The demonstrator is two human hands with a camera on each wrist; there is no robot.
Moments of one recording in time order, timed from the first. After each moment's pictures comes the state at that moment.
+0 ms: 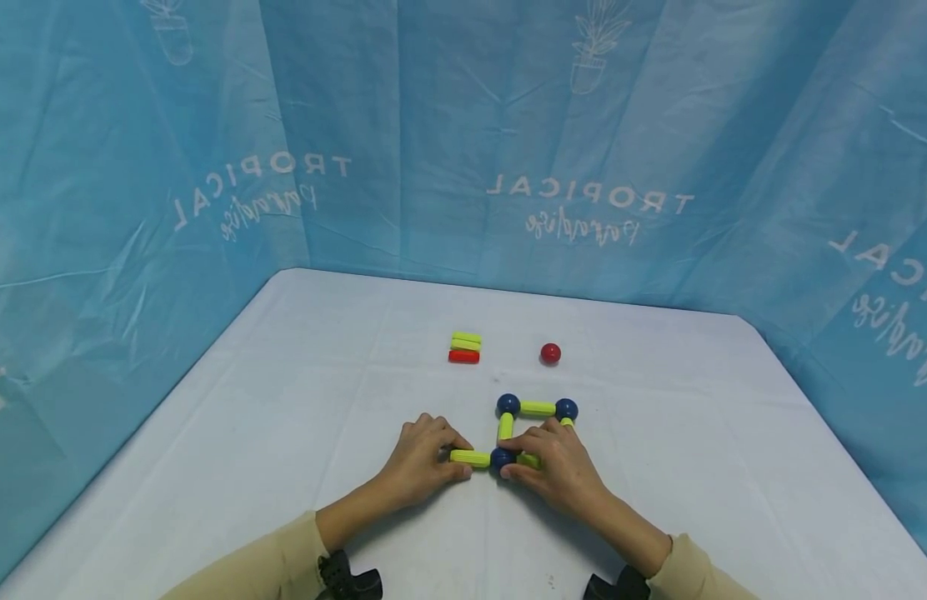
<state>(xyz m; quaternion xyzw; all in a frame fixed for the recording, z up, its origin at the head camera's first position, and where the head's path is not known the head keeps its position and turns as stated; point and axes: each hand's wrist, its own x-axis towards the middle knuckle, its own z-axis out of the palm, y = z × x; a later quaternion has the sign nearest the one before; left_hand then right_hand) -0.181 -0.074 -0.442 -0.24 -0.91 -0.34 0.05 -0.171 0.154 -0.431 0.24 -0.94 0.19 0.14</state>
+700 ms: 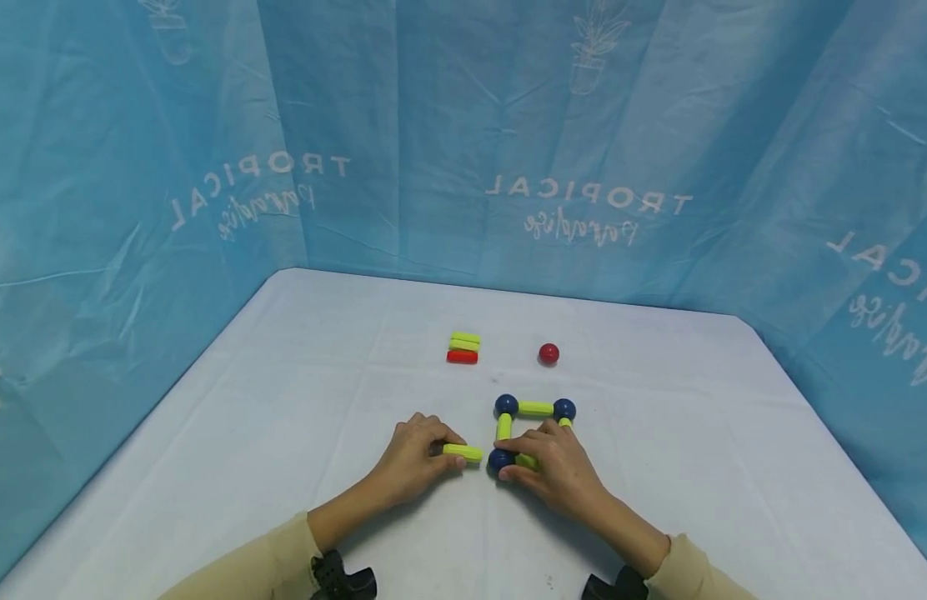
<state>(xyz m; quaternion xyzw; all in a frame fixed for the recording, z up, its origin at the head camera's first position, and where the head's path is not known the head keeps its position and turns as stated) -0.186 -0.083 -0.438 -0.20 -0.90 -0.38 0.04 -0.171 0.155 -0.429 0.26 -0.94 0.17 0.13</state>
